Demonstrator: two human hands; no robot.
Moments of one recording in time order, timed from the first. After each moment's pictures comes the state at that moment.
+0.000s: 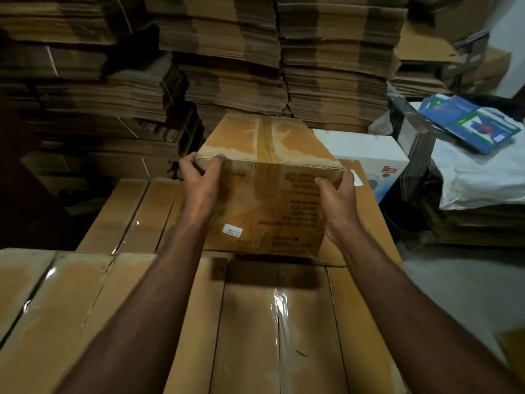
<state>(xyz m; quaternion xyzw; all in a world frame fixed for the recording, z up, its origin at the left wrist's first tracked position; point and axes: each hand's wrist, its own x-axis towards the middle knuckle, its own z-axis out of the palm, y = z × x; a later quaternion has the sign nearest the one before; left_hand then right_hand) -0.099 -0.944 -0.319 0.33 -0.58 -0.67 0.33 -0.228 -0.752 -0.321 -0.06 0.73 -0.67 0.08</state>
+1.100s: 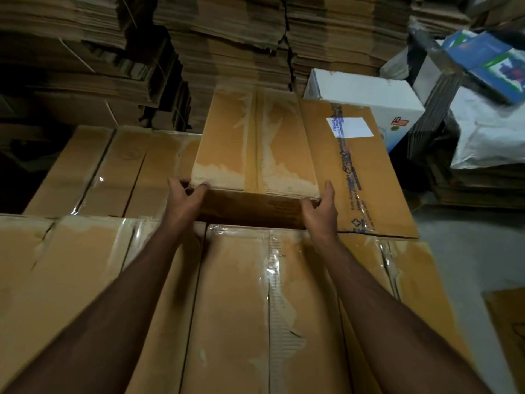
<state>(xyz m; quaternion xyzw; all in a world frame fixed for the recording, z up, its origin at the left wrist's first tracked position) -0.116 -0.960 -0.531 0.40 -0.63 -0.63 0.18 -0.259 -0.729 -0.533 -0.02 0.86 -0.49 0.10</state>
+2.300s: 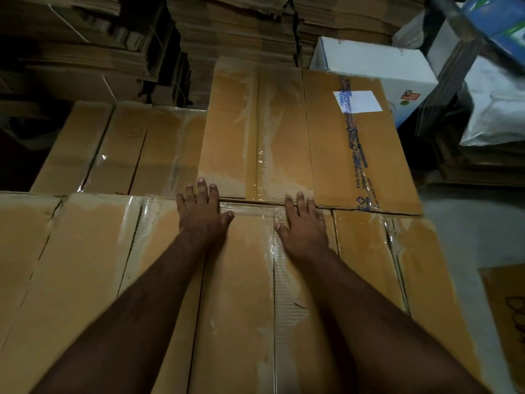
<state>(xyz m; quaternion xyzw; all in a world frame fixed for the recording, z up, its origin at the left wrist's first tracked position) -0.093 -0.924 -0.581 0.29 -0.94 -0.07 -0.15 -0.198 -0.707 -0.587 -0.28 0.94 -0.04 0.16</state>
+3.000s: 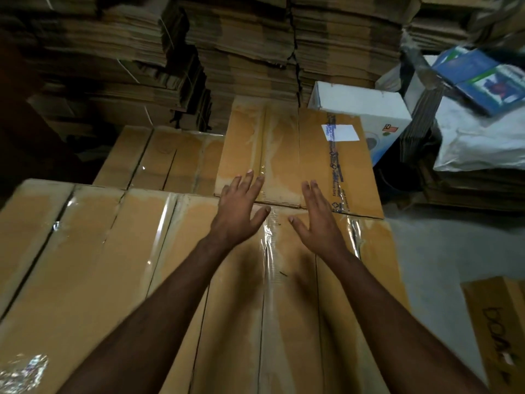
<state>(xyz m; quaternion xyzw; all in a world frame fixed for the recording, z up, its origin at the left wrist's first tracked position) -0.021 -0.819 -0.397 0.17 -0.95 -0.25 0.09 -0.136 -0.634 -0.407 -0.37 0.89 -0.27 0.08</state>
